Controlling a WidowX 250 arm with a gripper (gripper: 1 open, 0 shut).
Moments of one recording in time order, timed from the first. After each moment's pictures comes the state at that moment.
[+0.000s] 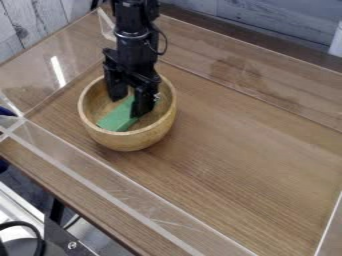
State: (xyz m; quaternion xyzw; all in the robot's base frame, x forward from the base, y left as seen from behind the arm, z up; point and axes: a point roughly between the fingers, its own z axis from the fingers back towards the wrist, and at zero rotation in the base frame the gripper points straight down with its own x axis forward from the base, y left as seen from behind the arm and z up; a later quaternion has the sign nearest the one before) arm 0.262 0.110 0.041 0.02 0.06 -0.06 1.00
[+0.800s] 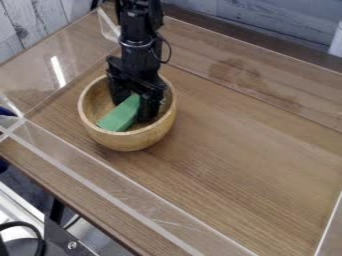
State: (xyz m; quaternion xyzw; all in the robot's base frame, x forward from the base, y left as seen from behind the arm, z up) arm 0.269 0.100 0.031 0.02 0.05 -0.05 1.00
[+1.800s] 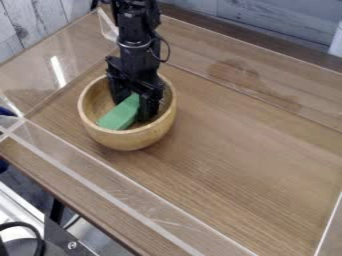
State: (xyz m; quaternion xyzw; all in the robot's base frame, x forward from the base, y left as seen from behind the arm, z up) arm 0.266 0.099 0.028 0.00 0.05 -0.04 1.00
